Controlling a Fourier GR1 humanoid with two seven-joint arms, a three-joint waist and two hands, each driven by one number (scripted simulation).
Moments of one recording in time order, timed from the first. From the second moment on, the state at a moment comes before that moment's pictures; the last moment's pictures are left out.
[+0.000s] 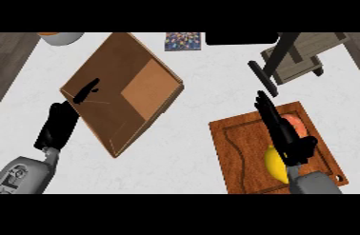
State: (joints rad) left arm -0.22 0.52 -0.30 -1.43 0.19 0.16 0.17; right arm -0.13 -0.35 0.34 -1.34 -0.30 -0.14 -0.20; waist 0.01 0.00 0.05
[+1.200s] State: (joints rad) left arm 0.11 0.31 -0.26 -1.46 0.17 0.40 -0.01; right arm 0.38 -0.70 -0.04 -1.99 -0.22 -0.45 0.09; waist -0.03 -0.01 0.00
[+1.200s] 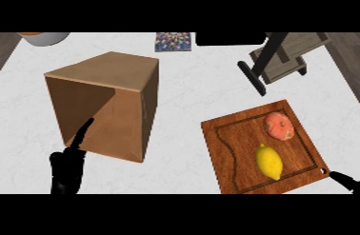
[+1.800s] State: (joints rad) left arm 0.07 0.29 -0.27 -1.43 0.17 0.37 -0.01; right arm 0.51 -1.07 0.05 -2.35 0.16 -0.40 0.75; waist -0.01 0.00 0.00
